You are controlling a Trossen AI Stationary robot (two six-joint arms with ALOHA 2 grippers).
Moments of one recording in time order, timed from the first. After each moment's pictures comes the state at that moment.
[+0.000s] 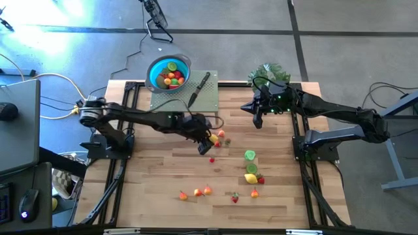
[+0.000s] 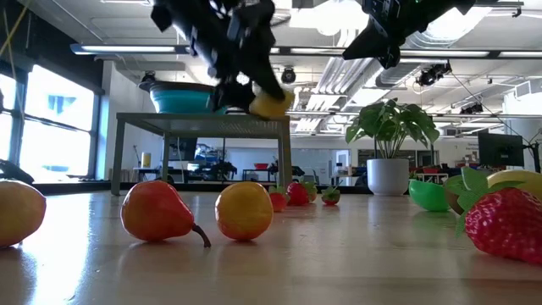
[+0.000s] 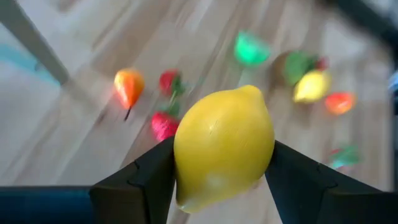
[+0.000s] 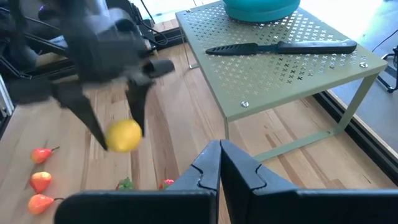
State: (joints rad) left arm 0.03 1.60 1.14 -0.27 0.03 -0.50; right arm -0.36 1.06 0.91 -0.33 -0.16 0.10
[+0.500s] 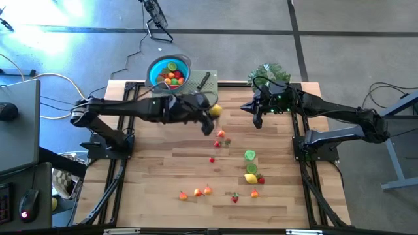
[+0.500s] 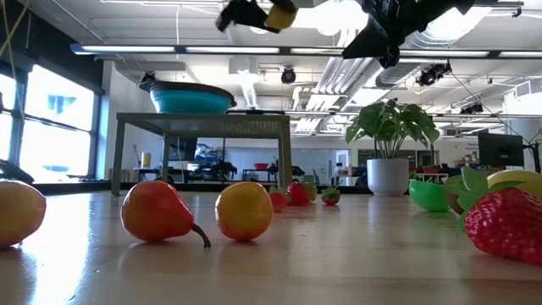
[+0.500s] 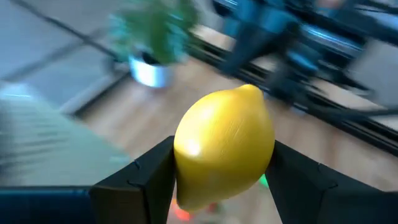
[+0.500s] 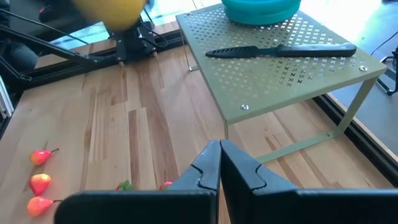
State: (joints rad) left arm 0.03 1.49 1.46 -0.43 -0.35 -0.40; right arm -0.36 1.06 0.91 -0.32 -0.16 0.10
